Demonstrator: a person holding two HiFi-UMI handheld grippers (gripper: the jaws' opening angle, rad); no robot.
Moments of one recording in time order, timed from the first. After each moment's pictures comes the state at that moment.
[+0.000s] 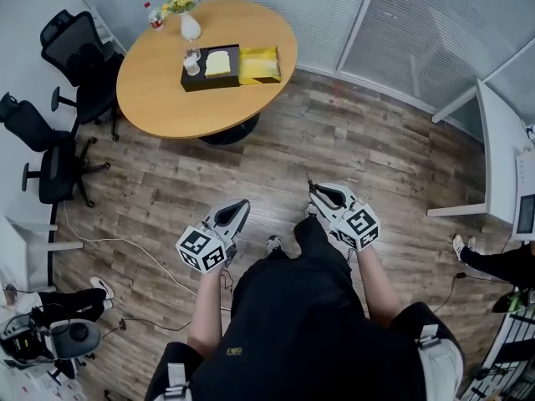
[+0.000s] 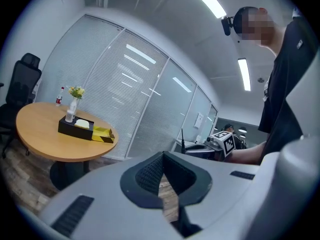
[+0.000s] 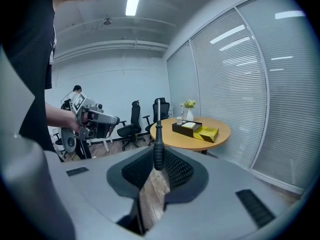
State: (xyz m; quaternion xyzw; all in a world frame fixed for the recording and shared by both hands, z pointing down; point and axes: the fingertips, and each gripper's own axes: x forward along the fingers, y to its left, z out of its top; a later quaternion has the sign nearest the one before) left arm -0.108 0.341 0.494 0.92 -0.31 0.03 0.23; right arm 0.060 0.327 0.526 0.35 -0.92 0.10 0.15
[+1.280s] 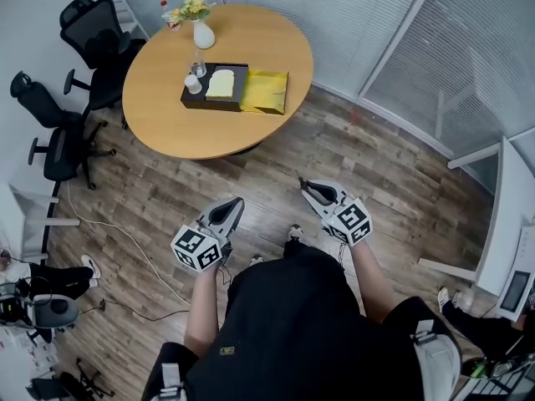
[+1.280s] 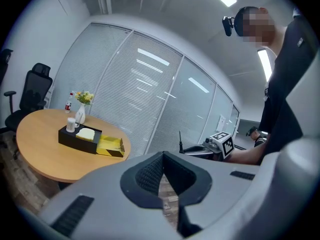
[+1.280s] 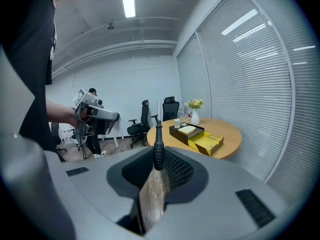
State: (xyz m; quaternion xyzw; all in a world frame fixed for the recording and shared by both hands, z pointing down) left arm -0.038 0.185 0.490 0.88 -0.41 0.03 0.23; right arm 0.114 0.137 0.538 0.24 -0.95 0.09 0.15
